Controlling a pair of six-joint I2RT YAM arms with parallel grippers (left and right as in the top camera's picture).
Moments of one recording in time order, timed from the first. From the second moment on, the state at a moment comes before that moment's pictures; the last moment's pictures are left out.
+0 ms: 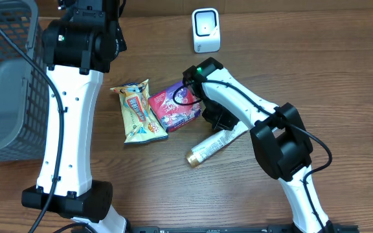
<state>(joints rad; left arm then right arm) -0.18 1.79 2.22 -1.39 -0.61 -0.39 0.64 2.32 1.94 -1.56 0.19 1.30</state>
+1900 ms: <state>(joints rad) -0.18 1.79 2.22 -1.42 -0.50 -0.41 0.24 2.32 2.20 -1.50 -0.07 0.60</state>
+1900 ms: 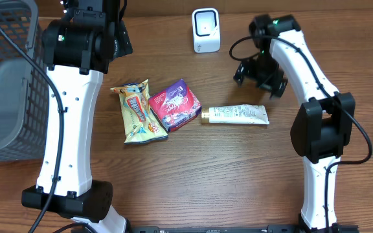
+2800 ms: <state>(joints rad) -0.20 1.79 2.22 -1.42 -0.52 -0.47 0.11 2.01 2.35 -1.54 -0.53 -0.88</state>
